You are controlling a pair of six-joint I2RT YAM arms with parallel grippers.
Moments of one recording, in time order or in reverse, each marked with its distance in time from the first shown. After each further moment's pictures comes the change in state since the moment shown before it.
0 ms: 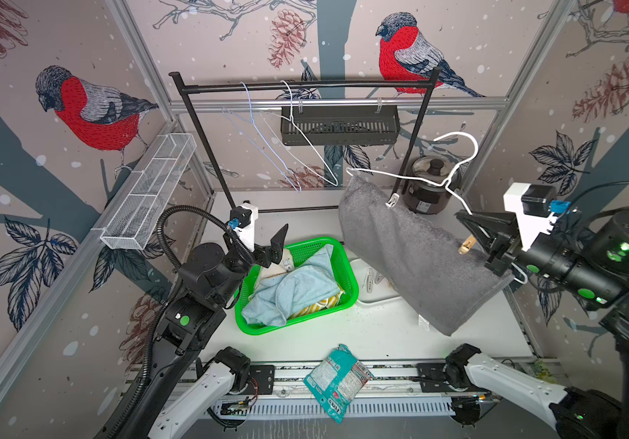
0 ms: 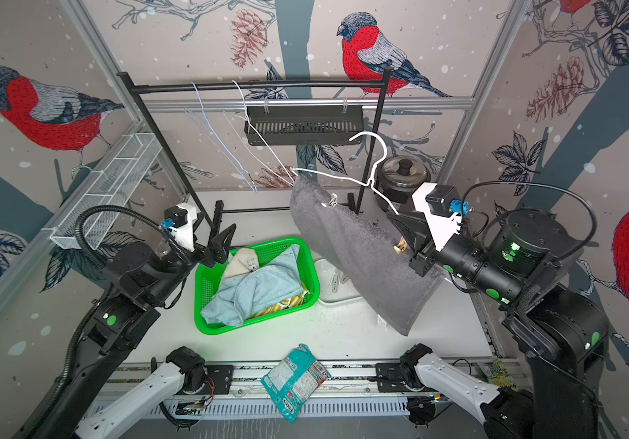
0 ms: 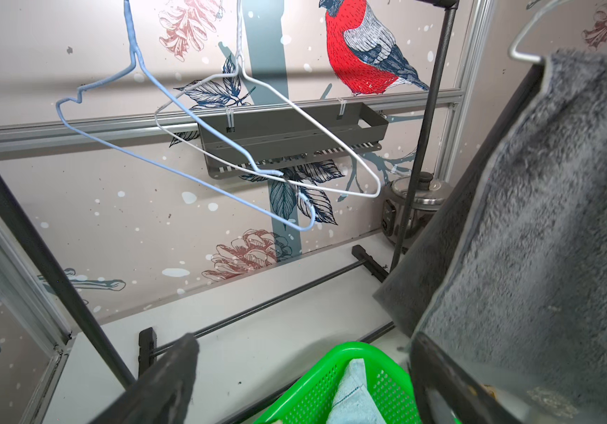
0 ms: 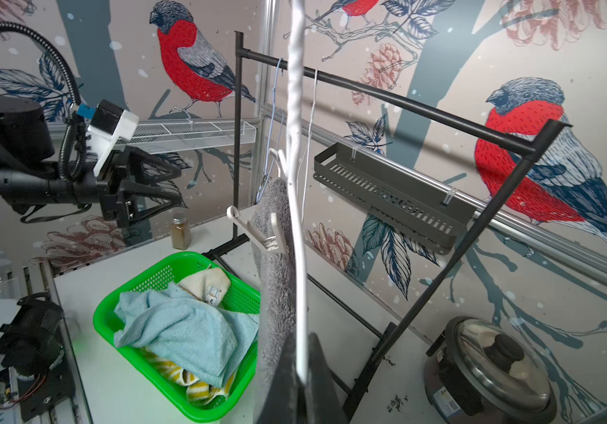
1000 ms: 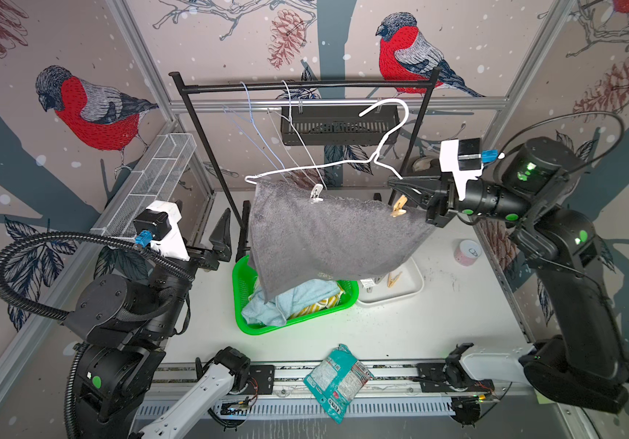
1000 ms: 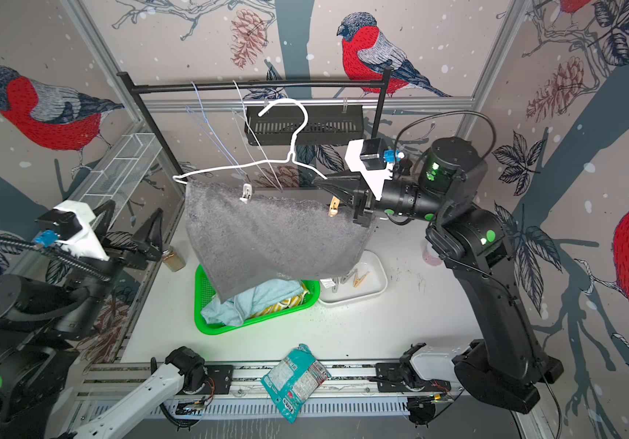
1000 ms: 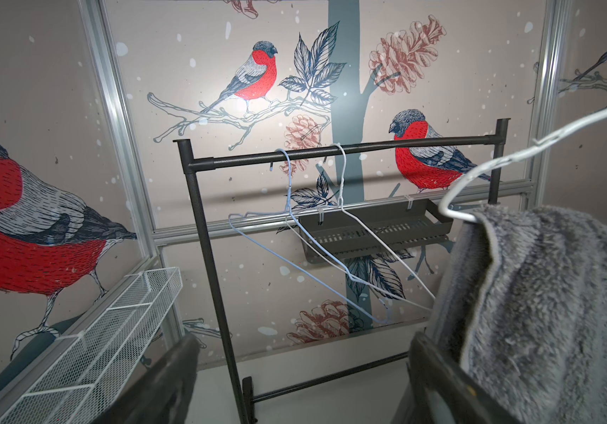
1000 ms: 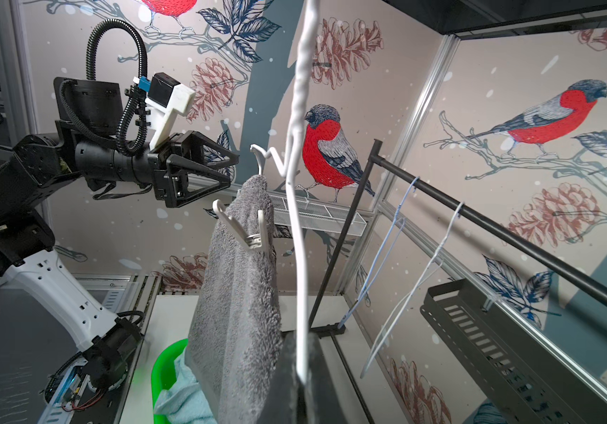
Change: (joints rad) left arm 0.000 -0.071 0.382 -0.237 -0.245 0.136; right arm 0.071 0.362 0.150 0.371 -0.470 -0.048
